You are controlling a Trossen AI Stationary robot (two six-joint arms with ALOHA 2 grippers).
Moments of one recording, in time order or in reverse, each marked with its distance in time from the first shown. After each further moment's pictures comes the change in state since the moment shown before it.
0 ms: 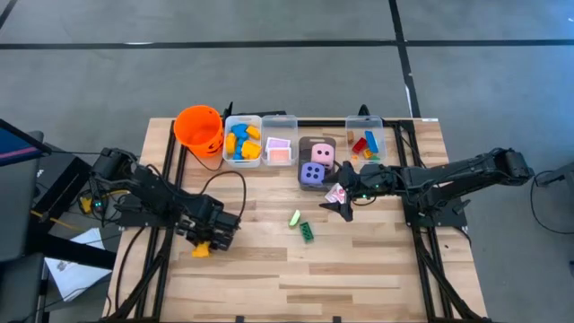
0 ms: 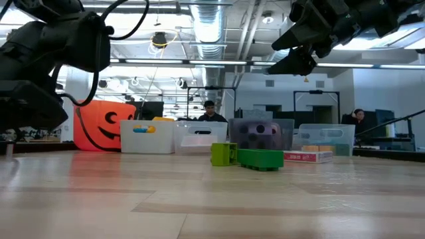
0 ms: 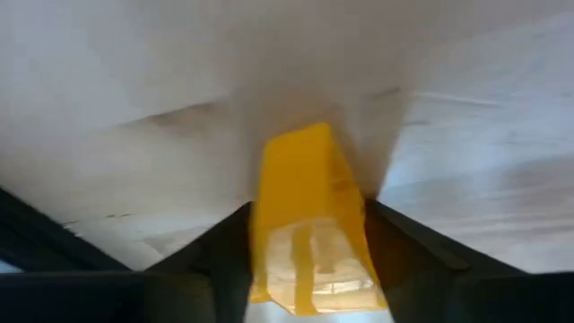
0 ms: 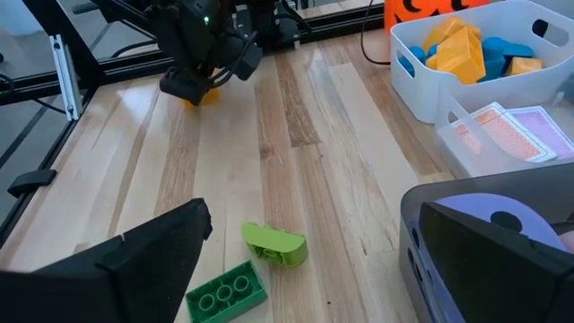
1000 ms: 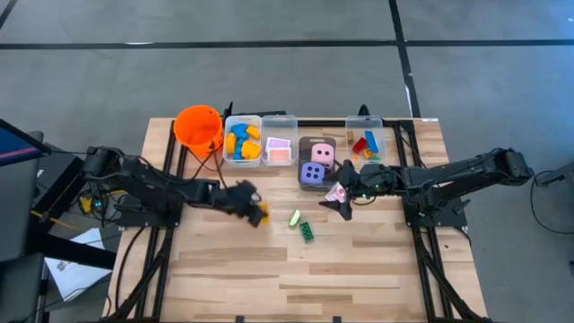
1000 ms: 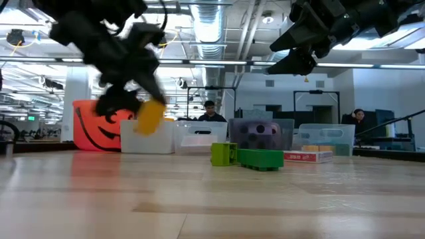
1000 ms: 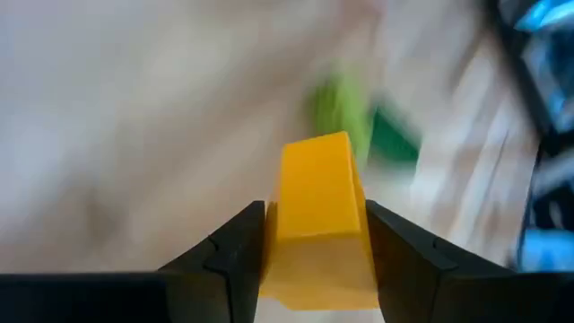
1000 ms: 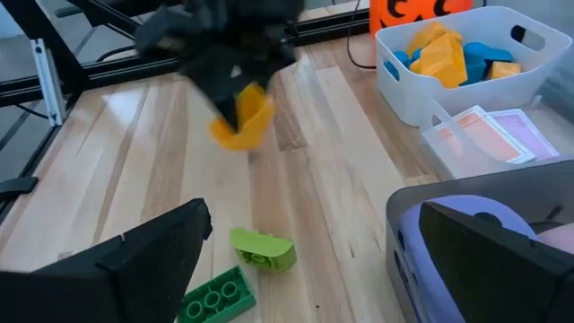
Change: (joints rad) left arm 0.178 -0.127 -0.001 0.710 -0.540 0.523; right arm 0.000 0.000 0.000 0.004 0.035 0.000
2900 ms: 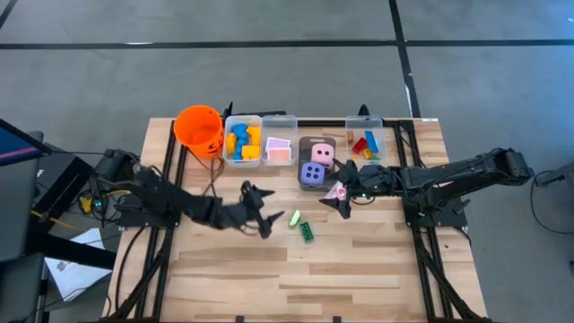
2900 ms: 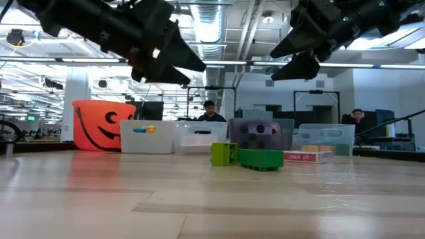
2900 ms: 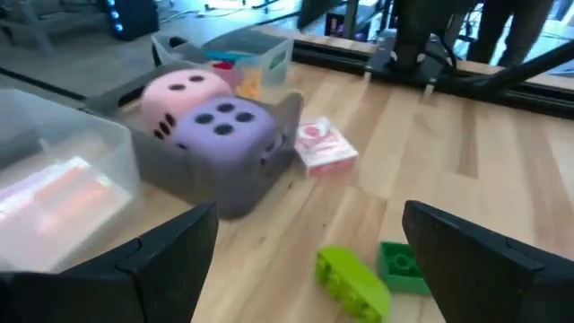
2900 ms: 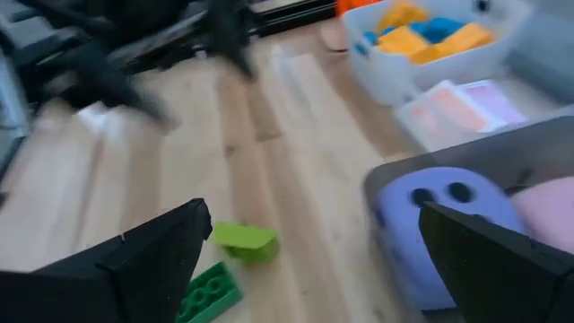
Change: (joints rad) left arm -0.182 0.145 0.032 0.471 -0.599 0.718; right arm 0.001 0.000 0.001 -0.045 0.056 0.078
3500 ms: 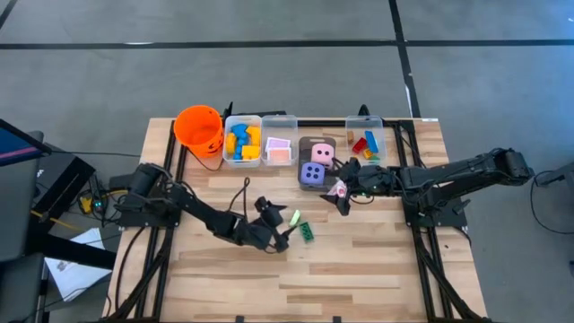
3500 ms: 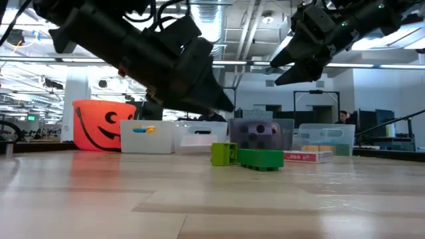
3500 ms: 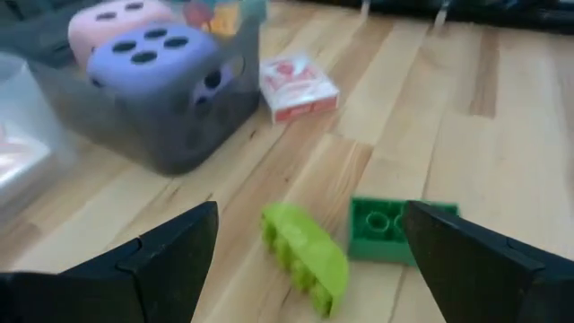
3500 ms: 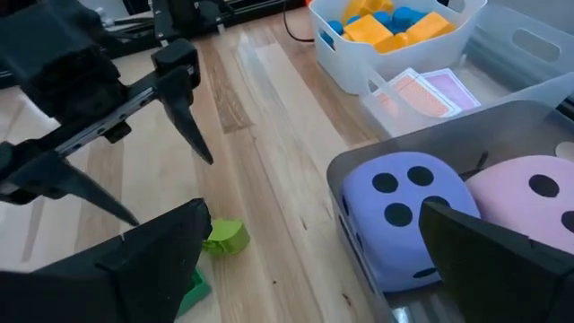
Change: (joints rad) left arm -0.068 0.334 0.215 -0.061 -0.064 -0.092; right arm 0.000 0.000 0.000 -0.045 0.092 0.009
